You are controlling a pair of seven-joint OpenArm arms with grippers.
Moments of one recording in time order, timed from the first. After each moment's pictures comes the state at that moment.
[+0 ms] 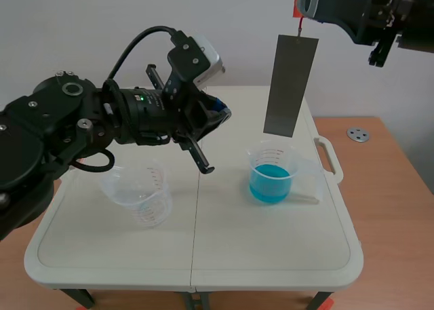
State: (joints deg) left arm -13.9 -14.2 26.0 82.8 4.8 -32.9 6.0; right arm 12.3 24.3 6.4 91.9 70.5 45.1 -45.2
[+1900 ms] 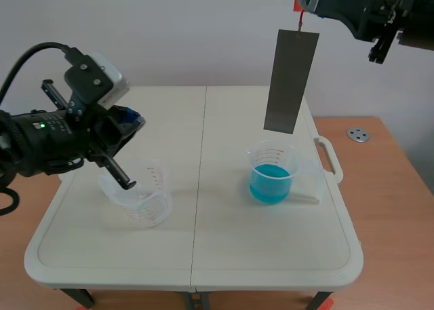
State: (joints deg) left arm 4.3 -28.9 13.2 96.4 2.3 -21.1 4.9; right arm 12.3 24.3 6.4 91.9 71.4 45.1 -44.0
